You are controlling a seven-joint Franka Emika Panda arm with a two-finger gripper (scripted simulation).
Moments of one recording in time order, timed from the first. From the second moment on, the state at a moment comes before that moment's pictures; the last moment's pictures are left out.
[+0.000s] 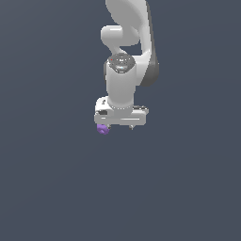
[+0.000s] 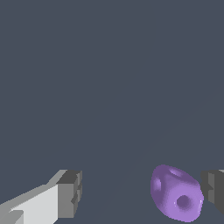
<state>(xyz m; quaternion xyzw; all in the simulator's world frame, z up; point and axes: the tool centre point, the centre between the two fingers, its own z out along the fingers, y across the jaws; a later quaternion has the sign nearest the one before) -0.006 -0.002 0.172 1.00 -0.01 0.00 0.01</state>
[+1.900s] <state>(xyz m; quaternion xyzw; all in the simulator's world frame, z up) -0.106 -0.096 0.068 0.99 -0.13 0.00 0.00</state>
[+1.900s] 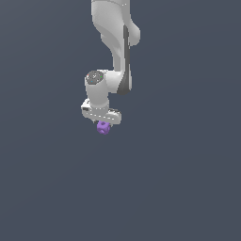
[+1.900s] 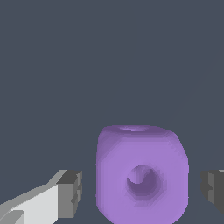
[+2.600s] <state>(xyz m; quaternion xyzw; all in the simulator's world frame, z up) -0.107 -0.096 0.040 0.99 -0.13 0.00 0.00</state>
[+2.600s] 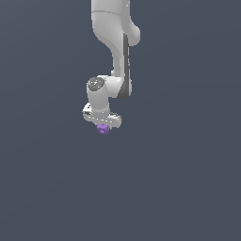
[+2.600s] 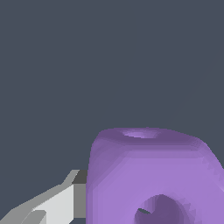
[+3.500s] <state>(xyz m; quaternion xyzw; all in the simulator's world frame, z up) -0.092 -0.067 0.063 0.99 -0.13 0.00 0.00</state>
